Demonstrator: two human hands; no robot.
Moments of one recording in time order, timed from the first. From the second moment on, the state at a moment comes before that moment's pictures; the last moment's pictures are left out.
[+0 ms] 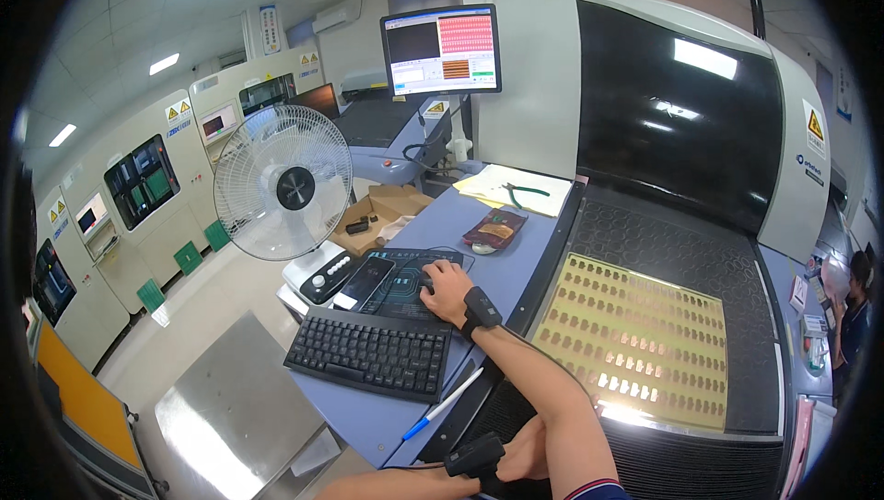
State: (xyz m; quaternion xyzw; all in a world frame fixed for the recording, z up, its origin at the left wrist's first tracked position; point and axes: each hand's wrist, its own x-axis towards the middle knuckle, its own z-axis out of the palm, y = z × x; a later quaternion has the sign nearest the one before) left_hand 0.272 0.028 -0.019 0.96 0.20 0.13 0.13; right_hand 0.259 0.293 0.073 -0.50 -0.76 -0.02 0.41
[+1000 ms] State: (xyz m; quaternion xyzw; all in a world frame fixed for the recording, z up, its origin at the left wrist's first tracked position) left_hand 0.270 0.035 -0.027 0.97 0.18 0.14 0.12; right_hand 0.258 0.298 0.068 -0.47 -0.79 0.02 0.39
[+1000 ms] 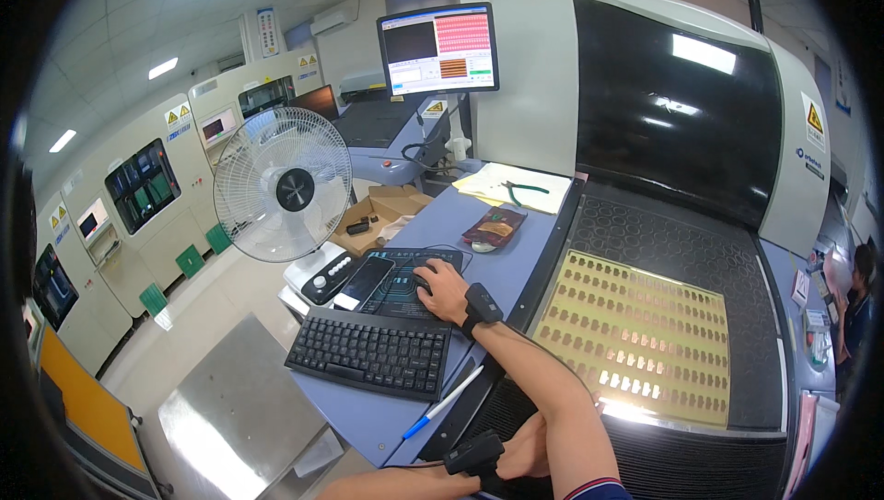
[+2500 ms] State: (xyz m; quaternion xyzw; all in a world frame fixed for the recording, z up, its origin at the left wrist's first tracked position) left_hand 0.265 0.022 0.010 0.92 0.10 0.35 0.11; right_hand 0.258 0.296 0.074 -0.49 -0.78 0.01 0.39
